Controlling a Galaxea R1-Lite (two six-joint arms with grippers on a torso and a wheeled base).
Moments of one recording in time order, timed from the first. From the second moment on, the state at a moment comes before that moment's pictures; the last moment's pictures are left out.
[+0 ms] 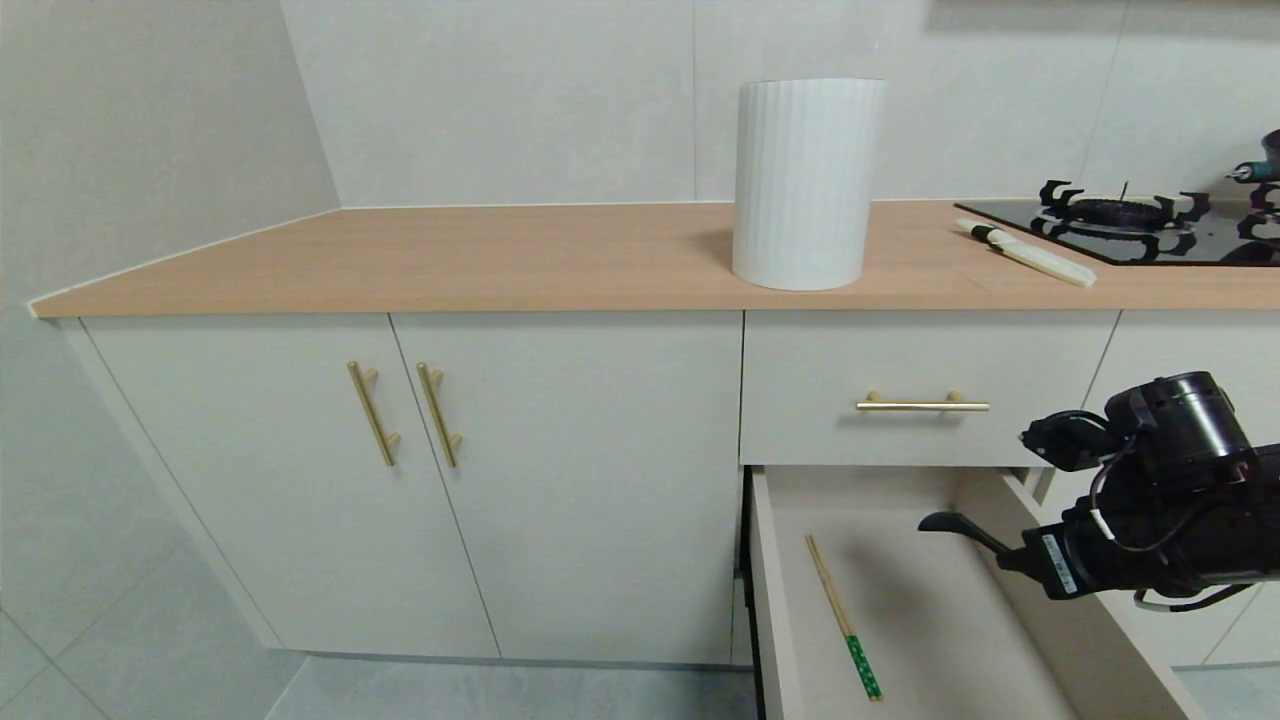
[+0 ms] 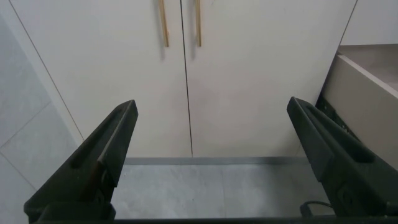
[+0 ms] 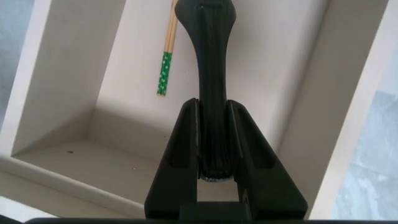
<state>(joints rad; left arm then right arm) 0.00 0.00 0.00 0.01 -0.03 0.01 0.15 1.68 -0.75 -0.03 0.11 -0.06</state>
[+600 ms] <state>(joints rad) 0.00 0.00 0.00 0.01 -0.03 0.01 0.16 2.05 -0.76 -0.40 0.05 0.04</state>
